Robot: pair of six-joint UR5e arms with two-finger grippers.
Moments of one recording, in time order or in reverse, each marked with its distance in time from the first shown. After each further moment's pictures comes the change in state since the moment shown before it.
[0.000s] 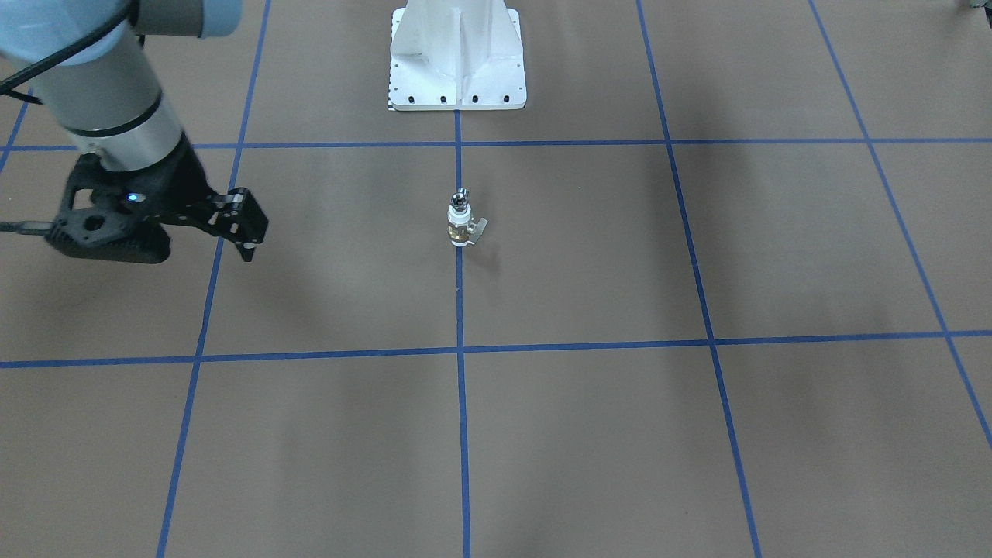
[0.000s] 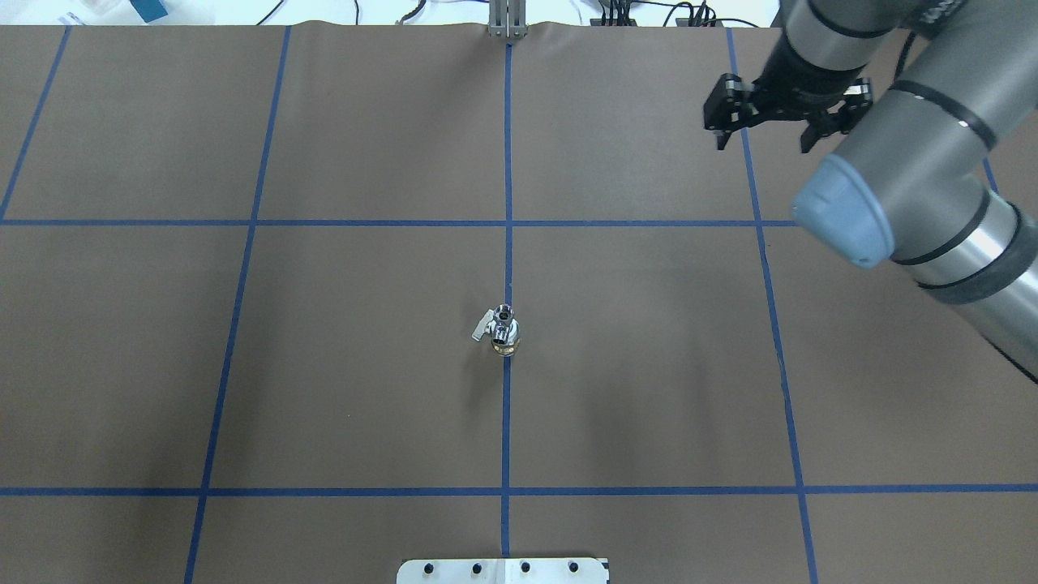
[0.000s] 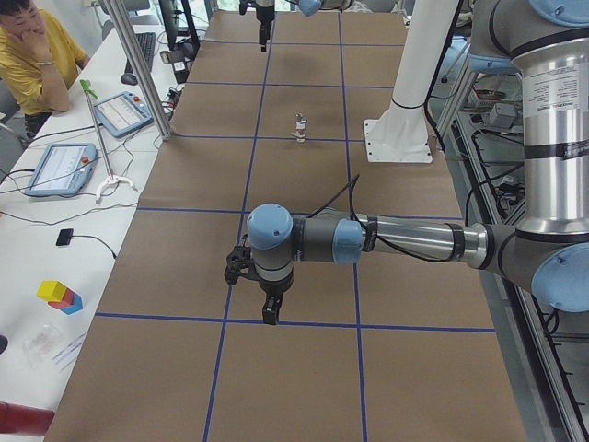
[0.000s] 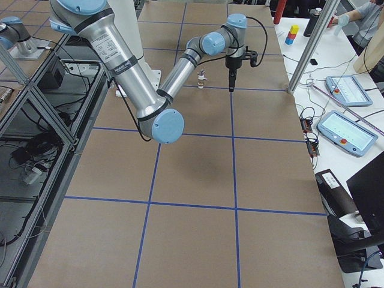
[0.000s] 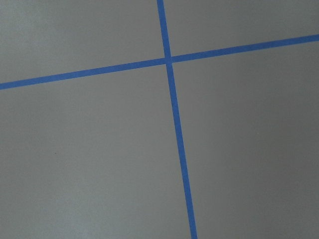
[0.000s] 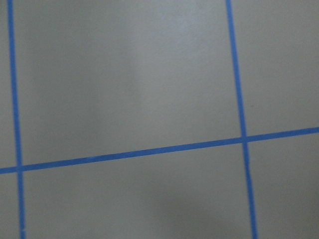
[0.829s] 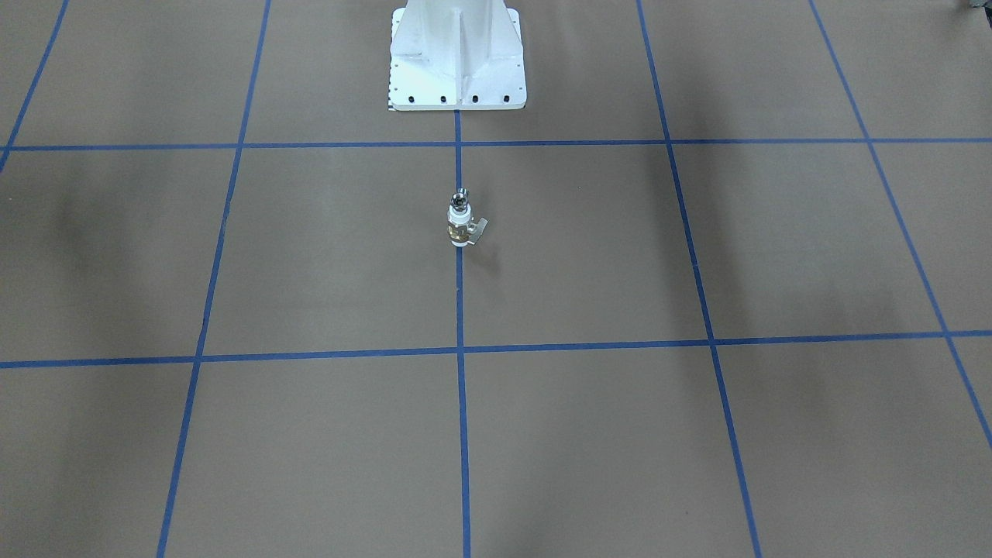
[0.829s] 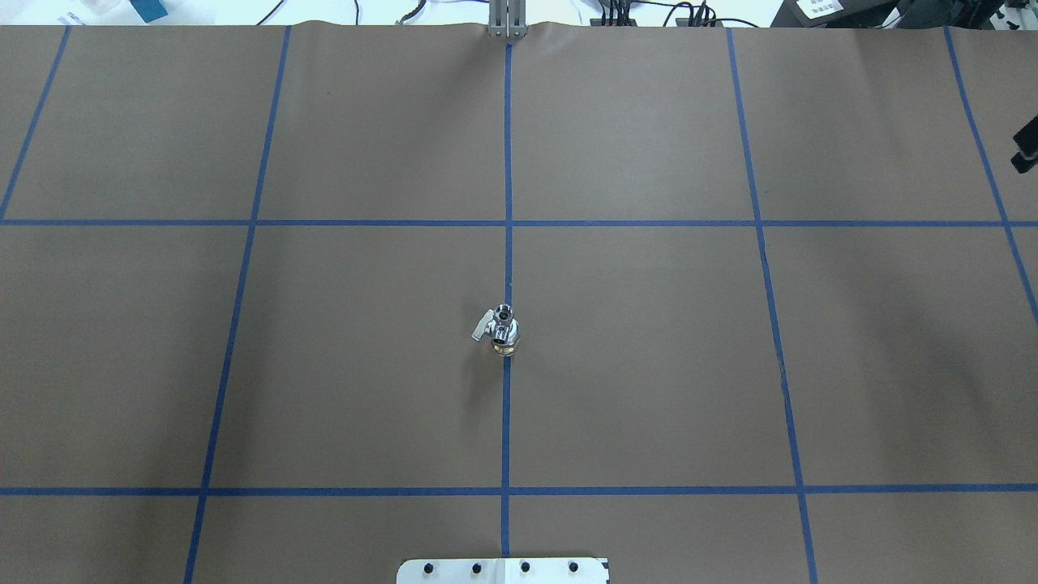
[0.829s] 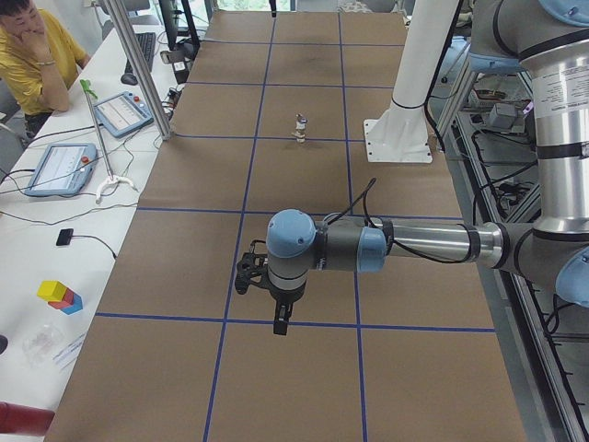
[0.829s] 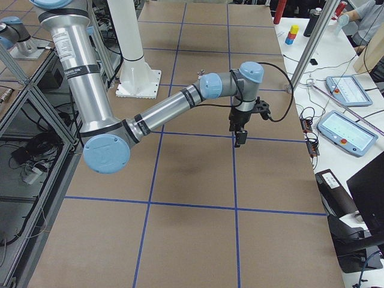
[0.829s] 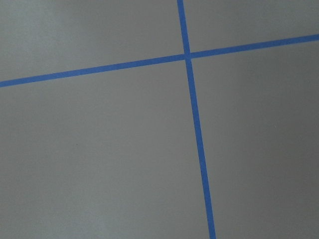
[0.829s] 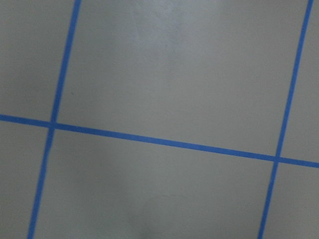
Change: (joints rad) left arm -0.082 0.048 -0.021 -0.033 0.007 -0.013; right arm 0.384 -0.367 -0.070 0.026 0.107 -0.803
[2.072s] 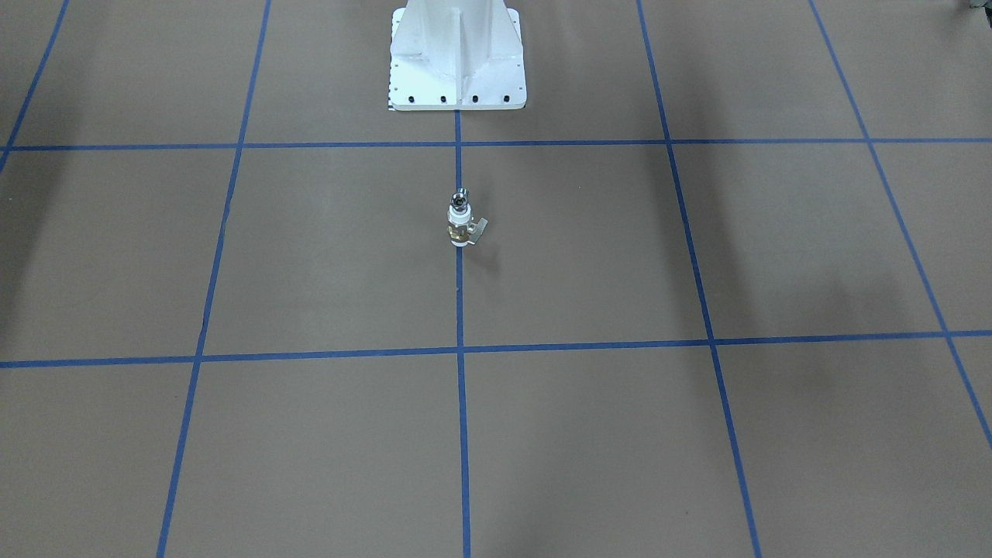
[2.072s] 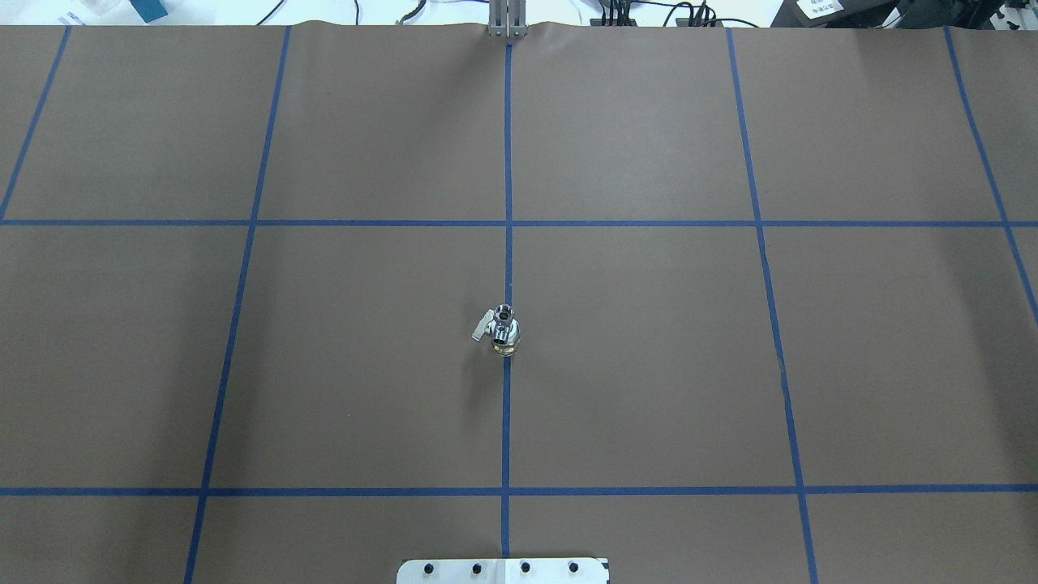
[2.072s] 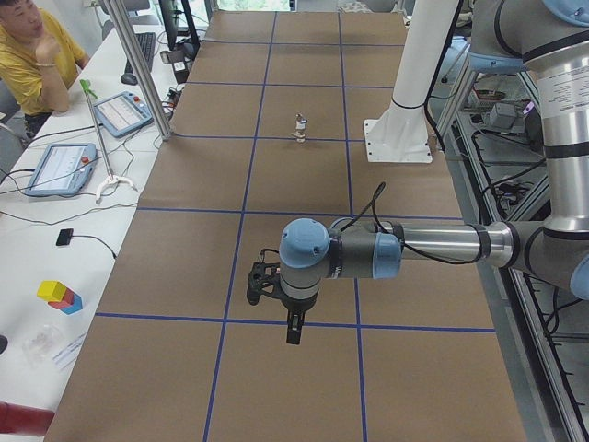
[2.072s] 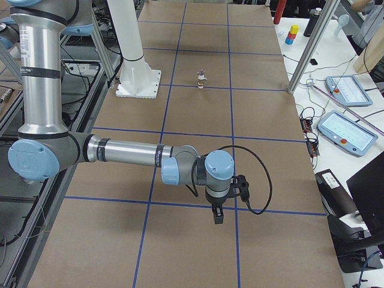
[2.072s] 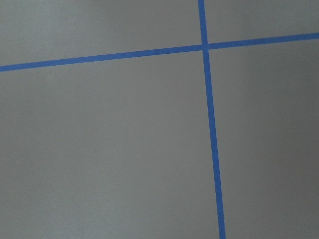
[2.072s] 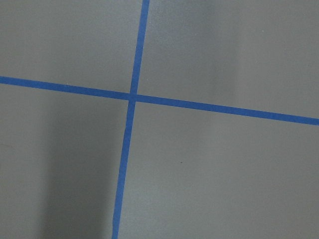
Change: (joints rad) left arm -0.010 0.046 -0.017 0.000 0.003 0.008; right arm 0.206 -0.258 -0.201 0.424 0.089 -0.076
